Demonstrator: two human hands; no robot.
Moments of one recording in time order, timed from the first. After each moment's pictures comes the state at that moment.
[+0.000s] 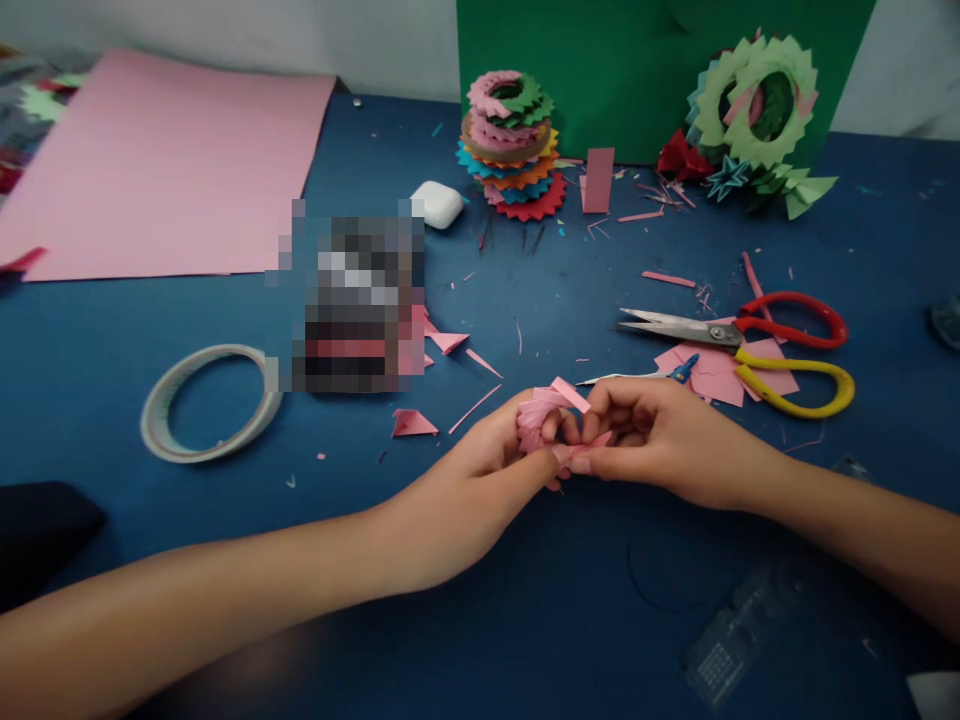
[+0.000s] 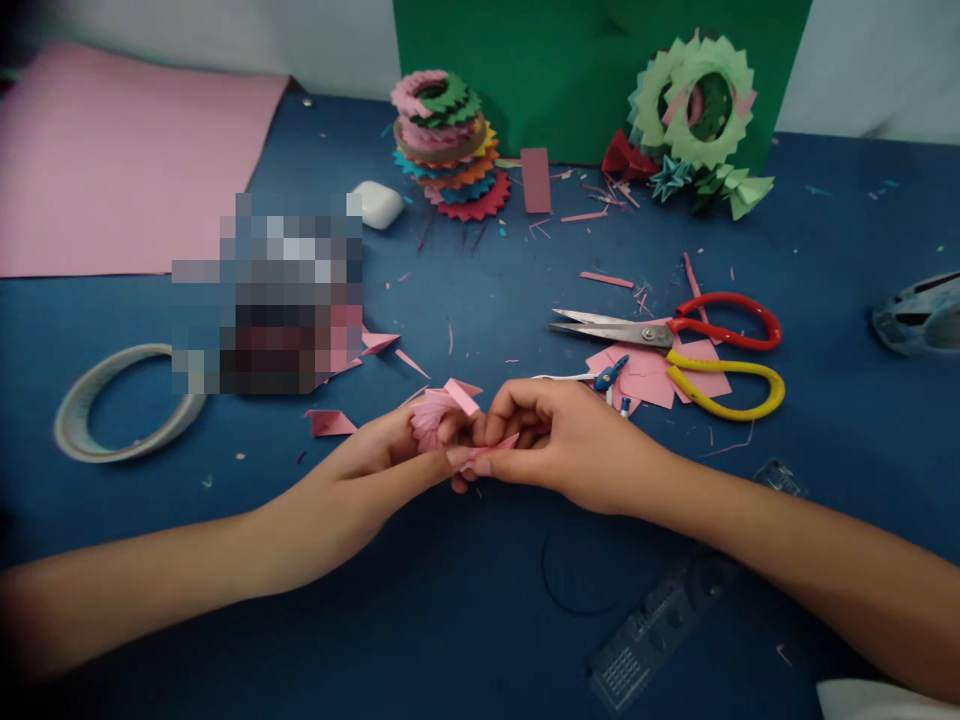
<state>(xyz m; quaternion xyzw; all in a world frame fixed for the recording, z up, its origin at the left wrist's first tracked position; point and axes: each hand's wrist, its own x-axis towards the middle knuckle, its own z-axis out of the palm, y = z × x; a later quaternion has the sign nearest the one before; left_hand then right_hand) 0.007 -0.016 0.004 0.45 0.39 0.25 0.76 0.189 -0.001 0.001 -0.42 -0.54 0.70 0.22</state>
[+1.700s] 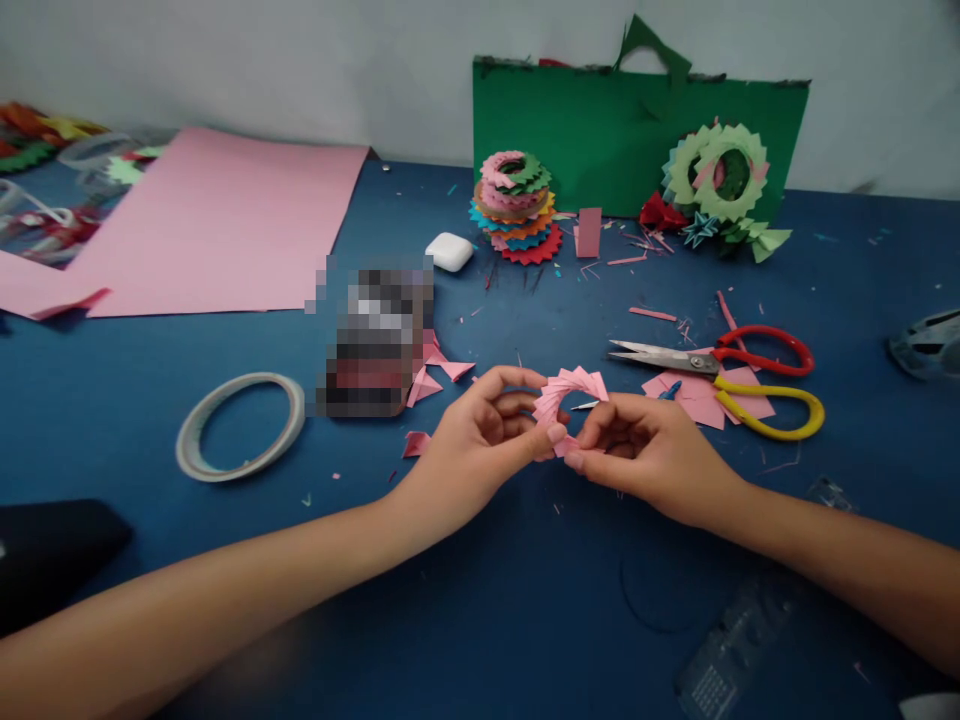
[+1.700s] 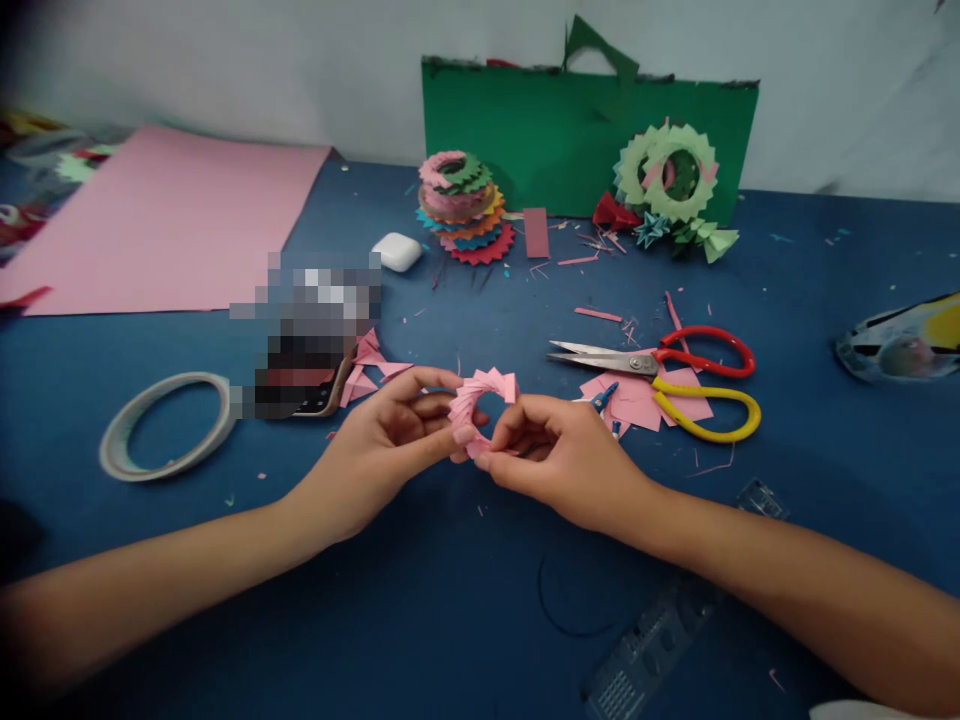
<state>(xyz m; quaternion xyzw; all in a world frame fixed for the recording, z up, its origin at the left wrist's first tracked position) 0.004 0.004 -0.007 0.45 0.42 0.37 0.70 0.188 -0.009 -0.007 -0.46 -0.57 0.61 0.32</state>
